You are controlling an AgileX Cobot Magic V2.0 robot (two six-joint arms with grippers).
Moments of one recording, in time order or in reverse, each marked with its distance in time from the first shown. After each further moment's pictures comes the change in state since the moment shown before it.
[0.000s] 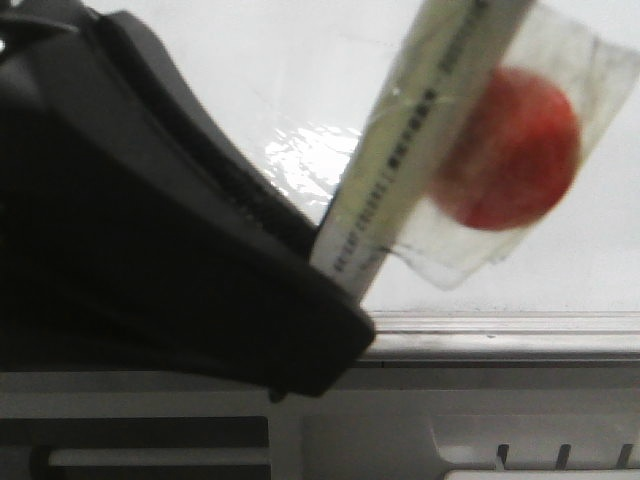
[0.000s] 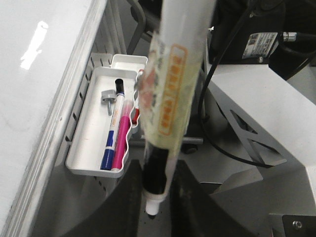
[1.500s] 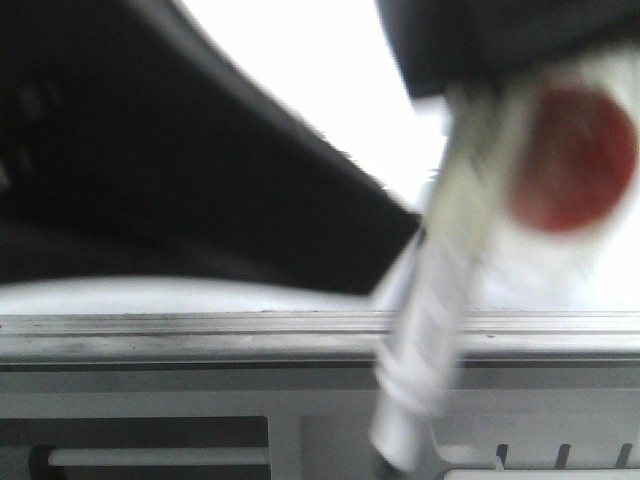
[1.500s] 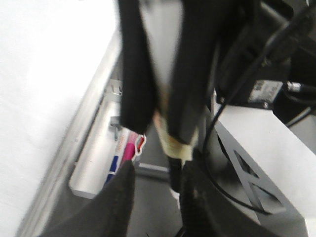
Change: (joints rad) left arm 0.016 -0.042 0.020 -0.207 -0.065 0.059; right arm 0.145 0.392 -0.047 0.101 -0.111 -0.152
